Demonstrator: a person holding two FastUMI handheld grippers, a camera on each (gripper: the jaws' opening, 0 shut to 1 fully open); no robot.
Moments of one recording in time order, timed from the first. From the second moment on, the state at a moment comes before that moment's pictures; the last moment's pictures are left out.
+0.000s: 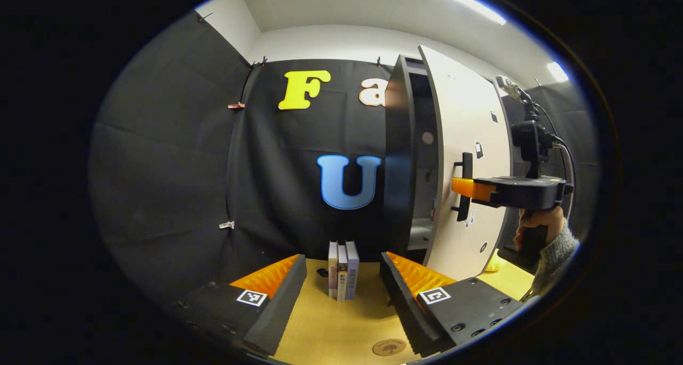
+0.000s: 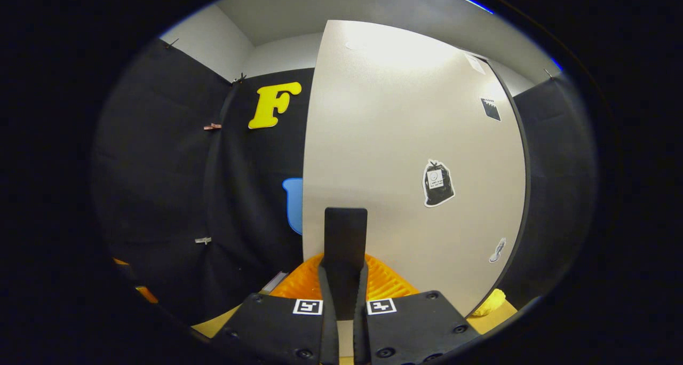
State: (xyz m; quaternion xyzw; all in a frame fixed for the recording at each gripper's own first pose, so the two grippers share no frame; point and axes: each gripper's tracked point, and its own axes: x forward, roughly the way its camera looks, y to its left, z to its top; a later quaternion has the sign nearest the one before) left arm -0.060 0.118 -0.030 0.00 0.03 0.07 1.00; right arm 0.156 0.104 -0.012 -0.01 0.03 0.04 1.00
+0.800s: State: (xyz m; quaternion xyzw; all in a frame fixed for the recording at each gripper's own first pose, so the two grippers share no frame) left arm -0.050 -0.014 -0.015 0.01 0.02 -0.10 1.00; right arm 0.037 0.017 0.005 0.00 0.06 0.02 1.00
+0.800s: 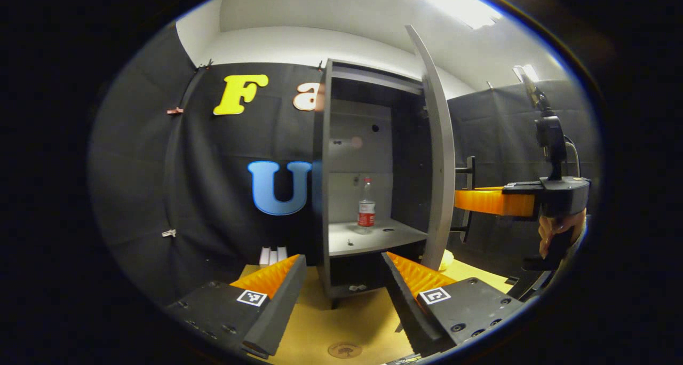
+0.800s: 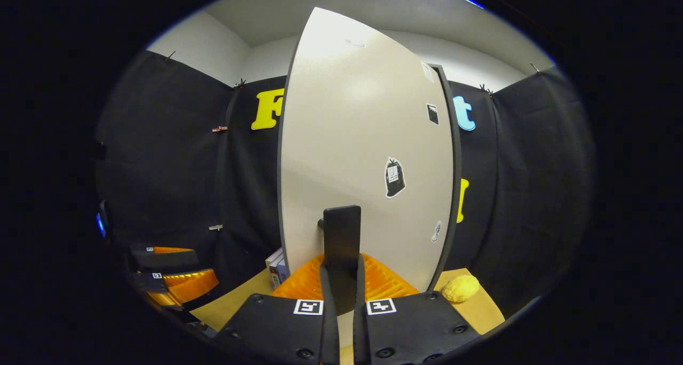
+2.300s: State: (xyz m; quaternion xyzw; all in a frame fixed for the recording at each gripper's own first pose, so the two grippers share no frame) left arm 0.104 -0.183 -0.021 0.02 0.03 -0.14 0.99; right arm -0.048 -0.189 0.017 0.08 0.05 -0.07 0.99
